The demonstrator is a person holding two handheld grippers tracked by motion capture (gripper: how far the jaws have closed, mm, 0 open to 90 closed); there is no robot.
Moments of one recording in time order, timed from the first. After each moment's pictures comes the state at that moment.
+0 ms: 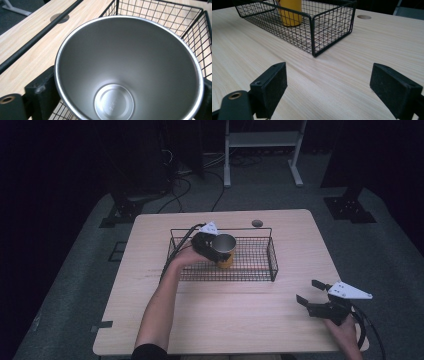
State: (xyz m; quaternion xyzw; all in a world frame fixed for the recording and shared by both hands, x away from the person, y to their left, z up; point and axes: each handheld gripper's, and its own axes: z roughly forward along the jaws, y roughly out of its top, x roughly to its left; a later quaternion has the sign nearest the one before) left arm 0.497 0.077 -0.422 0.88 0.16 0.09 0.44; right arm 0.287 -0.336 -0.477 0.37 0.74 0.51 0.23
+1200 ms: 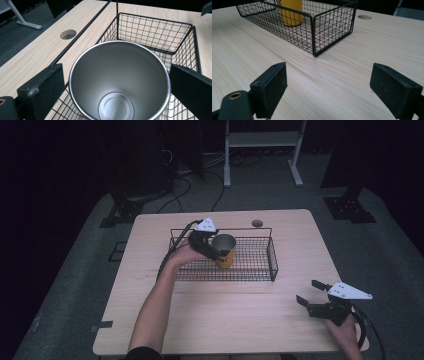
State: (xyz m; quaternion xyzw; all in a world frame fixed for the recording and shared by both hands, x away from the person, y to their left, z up) left arm 0.486 0.085 -0.397 0.86 0.14 0.12 0.47; right arm 0.286 -0.335 -0.477 0.37 0.74 0.51 0.24
